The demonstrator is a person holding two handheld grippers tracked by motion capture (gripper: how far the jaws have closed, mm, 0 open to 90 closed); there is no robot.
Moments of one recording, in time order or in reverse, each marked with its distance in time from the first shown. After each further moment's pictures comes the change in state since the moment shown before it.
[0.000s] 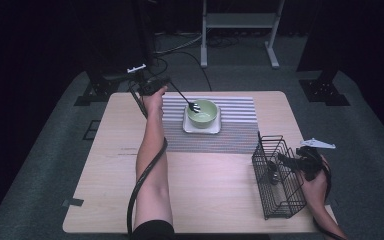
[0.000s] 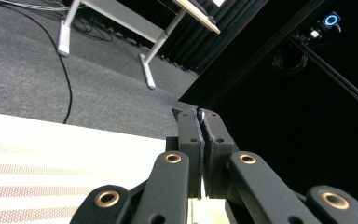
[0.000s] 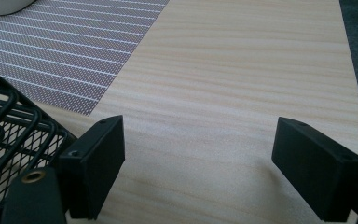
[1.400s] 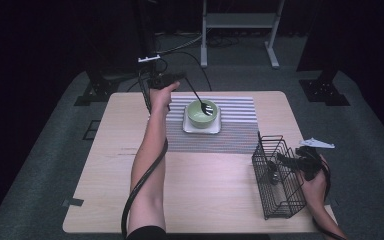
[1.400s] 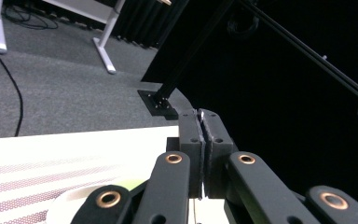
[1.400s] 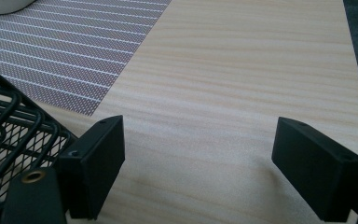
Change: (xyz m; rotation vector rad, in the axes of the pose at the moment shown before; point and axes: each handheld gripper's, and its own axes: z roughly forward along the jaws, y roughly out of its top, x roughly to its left) left arm -0.057 0.010 -0.001 0.106 -0.166 0.123; right arm 0.002 0.001 0.001 0.001 0.002 -0.004
